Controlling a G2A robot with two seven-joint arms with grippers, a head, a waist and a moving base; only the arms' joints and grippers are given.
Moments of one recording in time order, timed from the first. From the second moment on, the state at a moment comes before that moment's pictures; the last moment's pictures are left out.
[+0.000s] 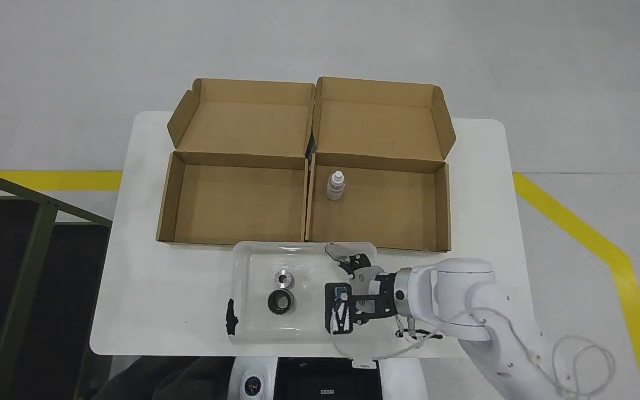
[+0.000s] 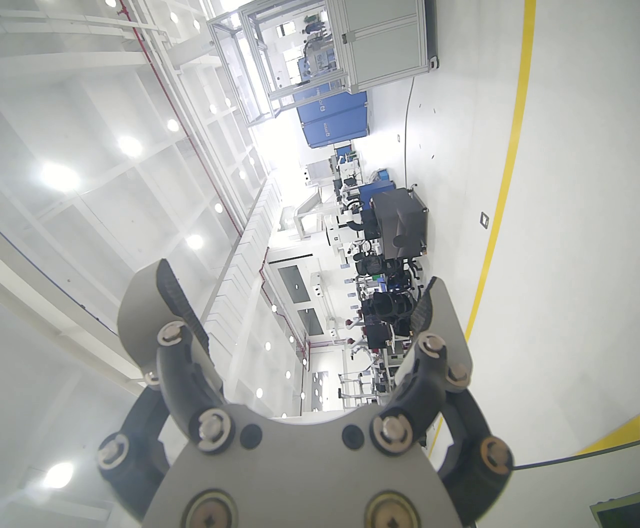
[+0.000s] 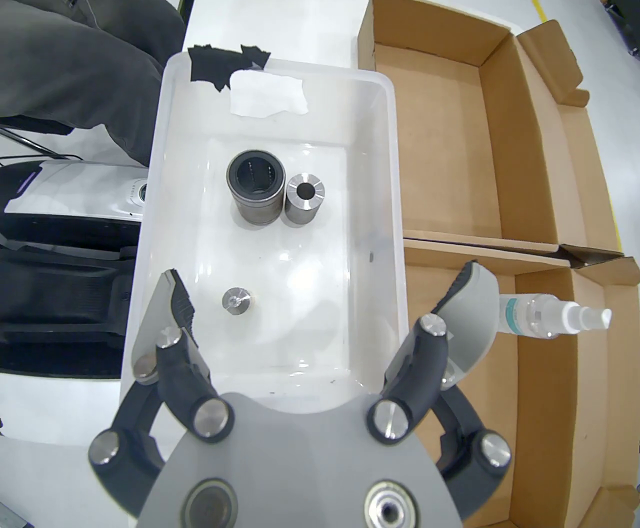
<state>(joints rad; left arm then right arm) -0.29 -0.19 -0.48 -1.38 1.96 -0.31 0.15 -1.27 -1.09 1.04 -2.12 -1.22 -0.93 0.77</state>
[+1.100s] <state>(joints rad) -0.29 -0.19 -0.48 -1.38 1.96 -0.31 0.15 -1.21 -1.09 0.88 -2.02 -1.32 -0.90 0.86</state>
